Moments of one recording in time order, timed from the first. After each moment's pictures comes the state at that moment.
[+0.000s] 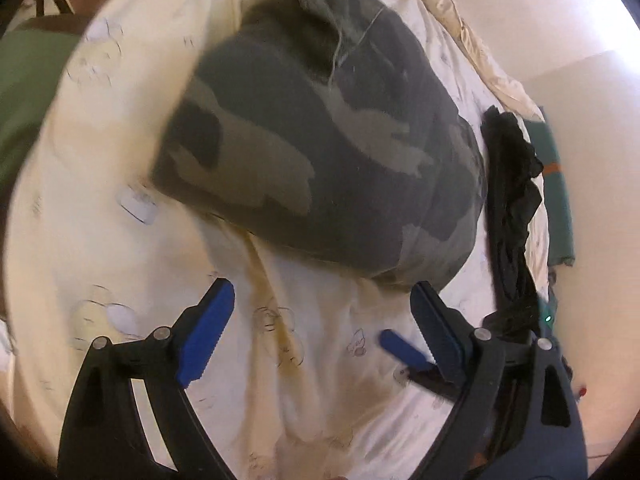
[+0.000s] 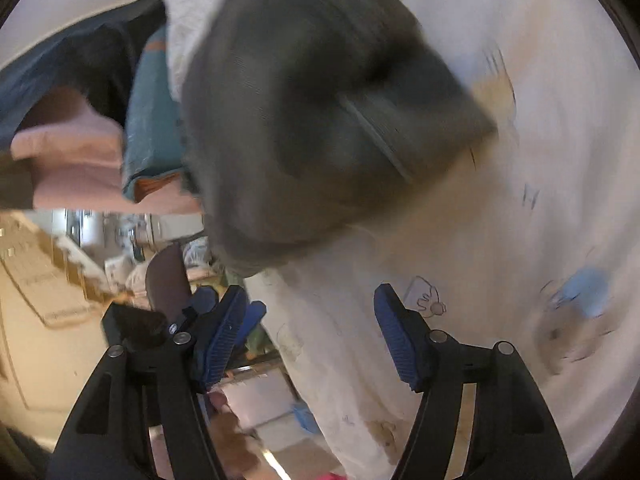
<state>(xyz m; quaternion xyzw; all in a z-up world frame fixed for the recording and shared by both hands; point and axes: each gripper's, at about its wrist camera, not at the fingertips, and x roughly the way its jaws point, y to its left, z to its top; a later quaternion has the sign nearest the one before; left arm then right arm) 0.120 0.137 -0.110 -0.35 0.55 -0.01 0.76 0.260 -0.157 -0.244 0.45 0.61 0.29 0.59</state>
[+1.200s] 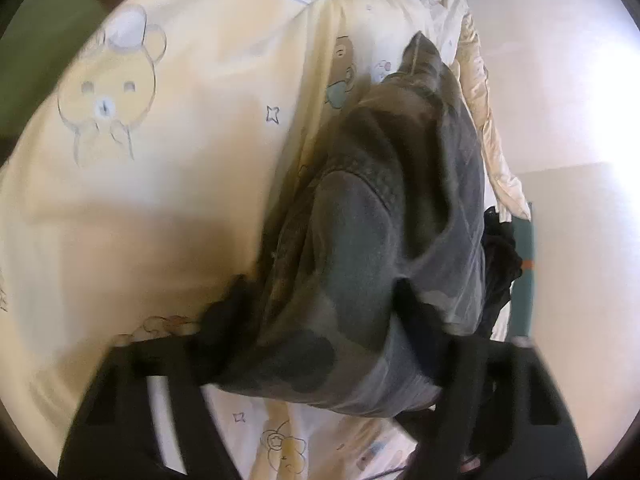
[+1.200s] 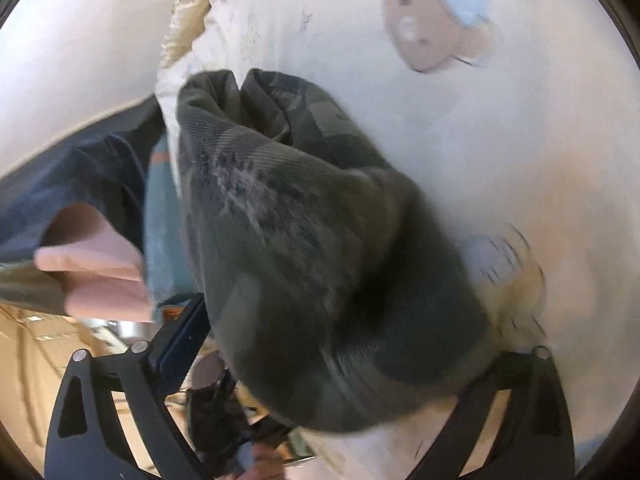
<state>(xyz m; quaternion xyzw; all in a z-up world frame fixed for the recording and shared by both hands) 0.151 0.228 -0.147 -0.47 0.48 0.03 0.74 0.323 -0.181 -0.275 0.56 0.51 0.21 0.62</state>
